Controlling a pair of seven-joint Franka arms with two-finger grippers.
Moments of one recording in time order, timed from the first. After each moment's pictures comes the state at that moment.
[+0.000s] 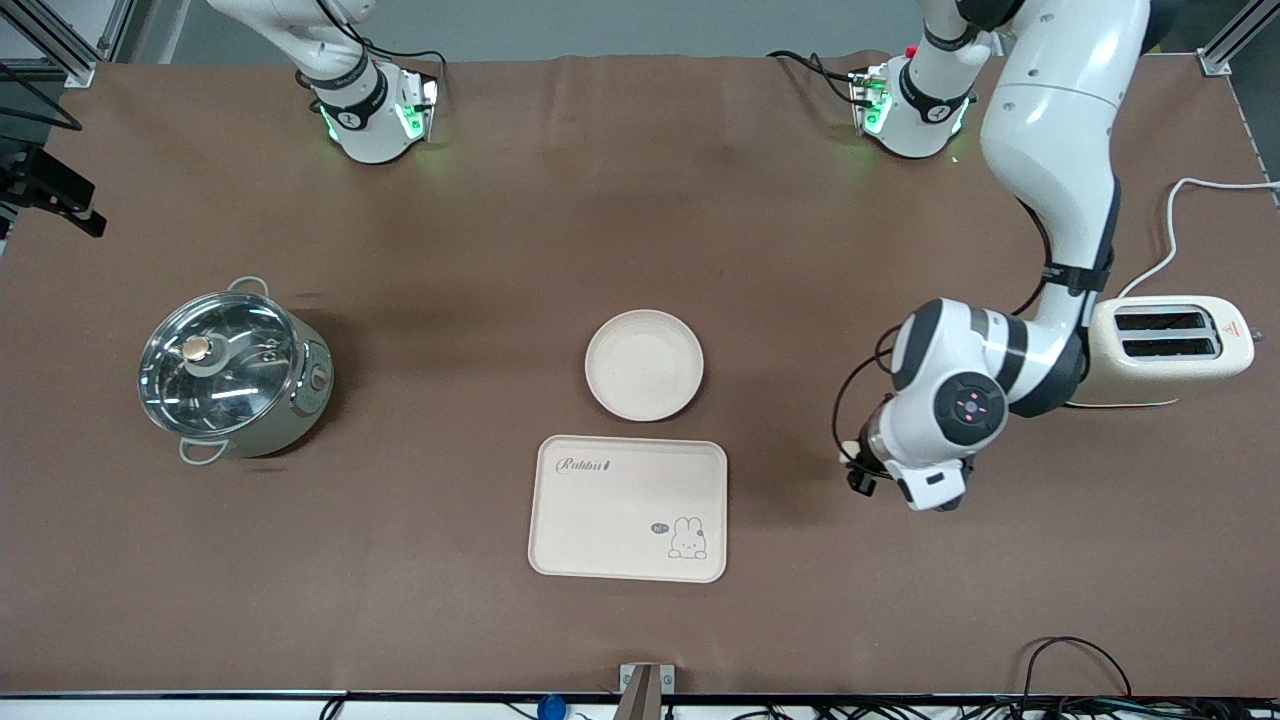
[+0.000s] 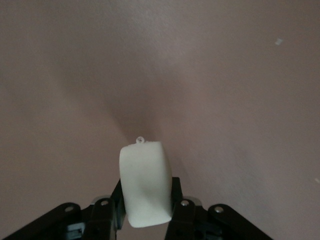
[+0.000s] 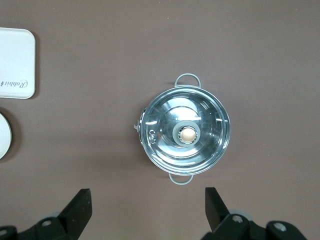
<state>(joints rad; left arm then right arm) -0.21 0.71 -0.09 -1.49 0.03 2.12 -1.43 -0.11 -0.09 0.02 -1.56 -0.01 1.52 -0.10</state>
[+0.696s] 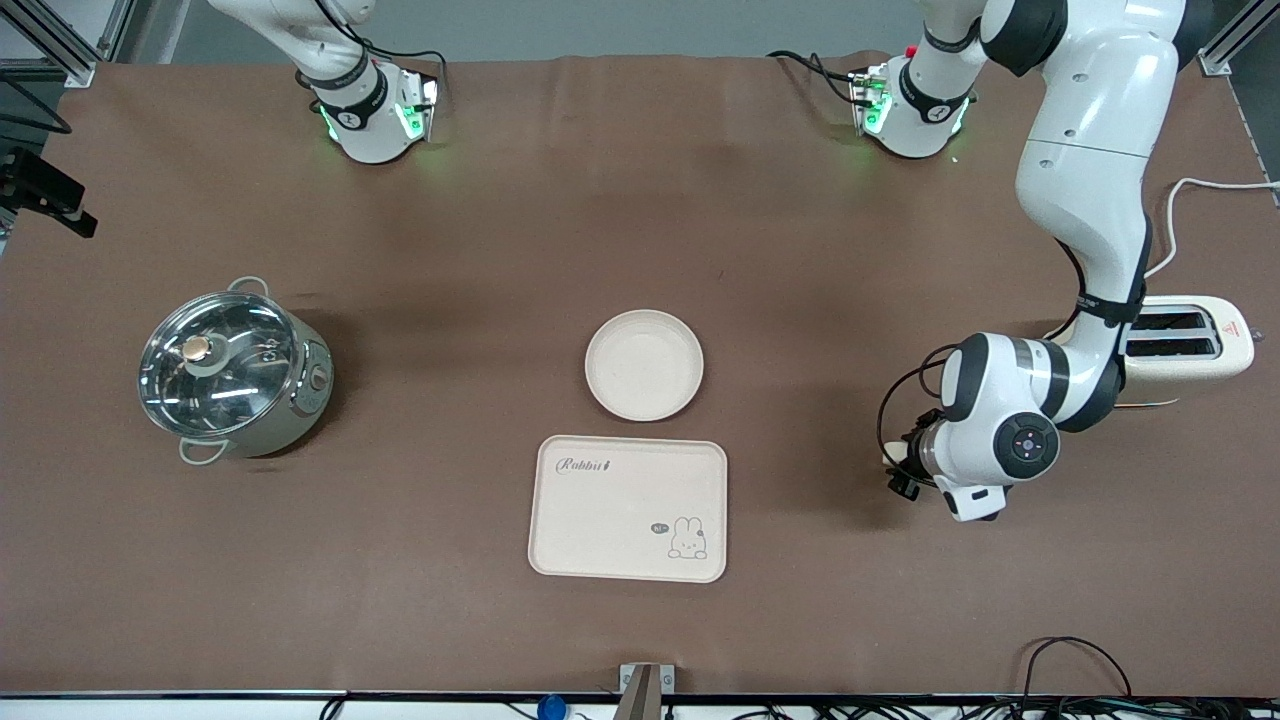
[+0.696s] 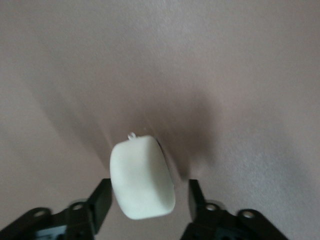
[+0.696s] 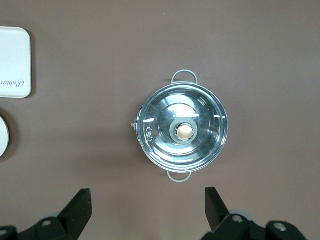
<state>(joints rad) -0.11 0.78 -0.10 -1.51 0.03 2.14 -1.28 -0.12 -0.09 0.02 -1.56 -0.01 1.50 -0.10</state>
